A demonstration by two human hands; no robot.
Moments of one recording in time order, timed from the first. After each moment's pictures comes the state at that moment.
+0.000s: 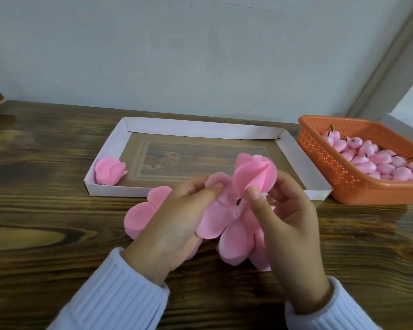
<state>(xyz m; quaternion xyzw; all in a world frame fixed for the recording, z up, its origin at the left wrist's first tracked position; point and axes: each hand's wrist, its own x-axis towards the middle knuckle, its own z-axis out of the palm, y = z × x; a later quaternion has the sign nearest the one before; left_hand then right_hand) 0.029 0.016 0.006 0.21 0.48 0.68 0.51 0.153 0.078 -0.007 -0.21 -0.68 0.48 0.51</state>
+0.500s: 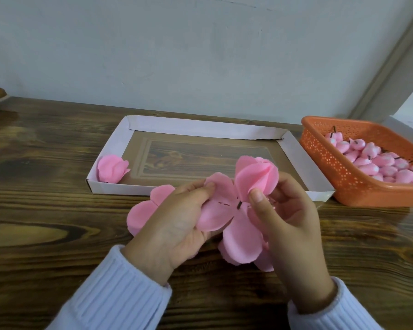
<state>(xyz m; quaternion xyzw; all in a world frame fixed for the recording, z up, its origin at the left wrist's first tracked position) 0.024 0.019 0.007 0.07 0.42 0.69 0.58 0.155 0.077 -0.006 -0.21 -0.66 0.53 0.48</state>
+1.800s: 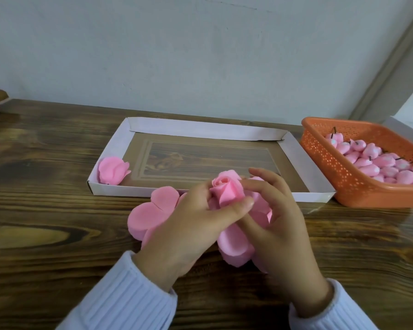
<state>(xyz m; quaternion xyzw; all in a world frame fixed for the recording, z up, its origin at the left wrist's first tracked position) 0.030 0.013 -0.007 0.40 0.48 0.63 0.46 0.151 0.079 -0.010 -0.27 -0.80 0.36 0.41</state>
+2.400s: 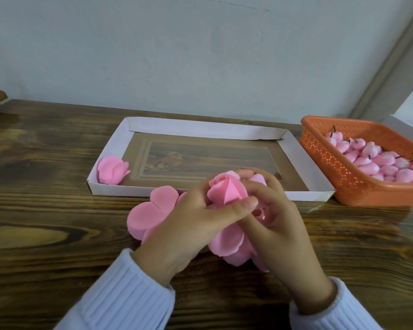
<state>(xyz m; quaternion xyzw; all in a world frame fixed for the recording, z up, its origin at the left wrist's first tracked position) 0.025 0.017 -0.010 0.46 0.46 0.61 0.45 0.153 0.078 -0.005 -0.20 -0.78 0.45 0.39</state>
